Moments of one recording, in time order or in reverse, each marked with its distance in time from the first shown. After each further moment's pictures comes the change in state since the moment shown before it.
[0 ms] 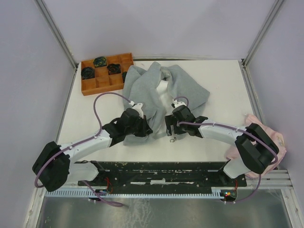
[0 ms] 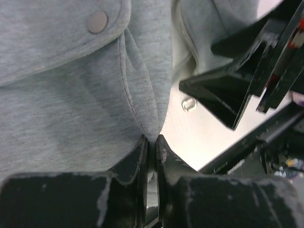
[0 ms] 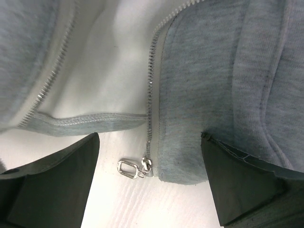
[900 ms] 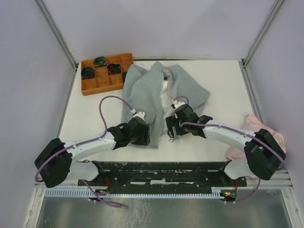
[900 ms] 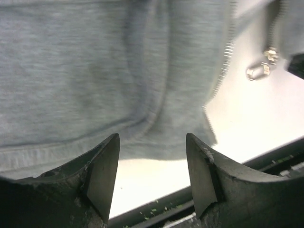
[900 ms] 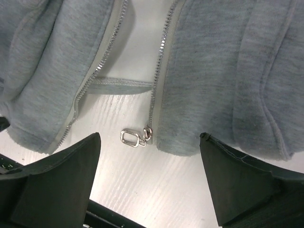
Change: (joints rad) left arm -0.088 0.072 -0.026 -0.175 -0.208 -0.011; right arm -0.001 -0.091 0.014 -0.108 -0.080 -0.062
